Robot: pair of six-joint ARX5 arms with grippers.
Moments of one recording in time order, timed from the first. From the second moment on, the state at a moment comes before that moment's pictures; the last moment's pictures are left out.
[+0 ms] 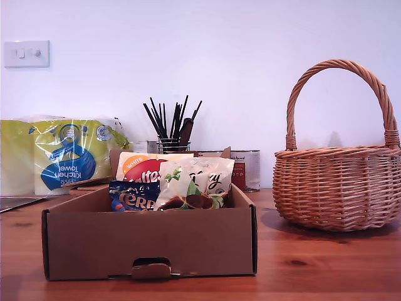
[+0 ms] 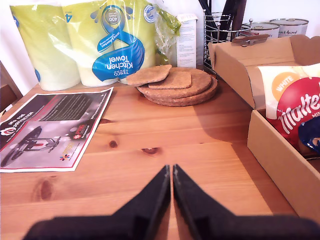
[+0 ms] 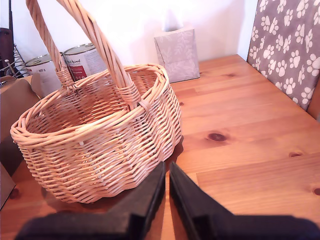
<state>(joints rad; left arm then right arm) 0.02 0.00 0.01 -0.20 0.14 0.01 0.00 0.01 0.02 -0.18 0.06 0.16</state>
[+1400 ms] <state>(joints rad) -0.09 0.35 0.40 -0.38 0.50 0.08 0.02 0.18 0.42 -0.52 -0.16 0.10</state>
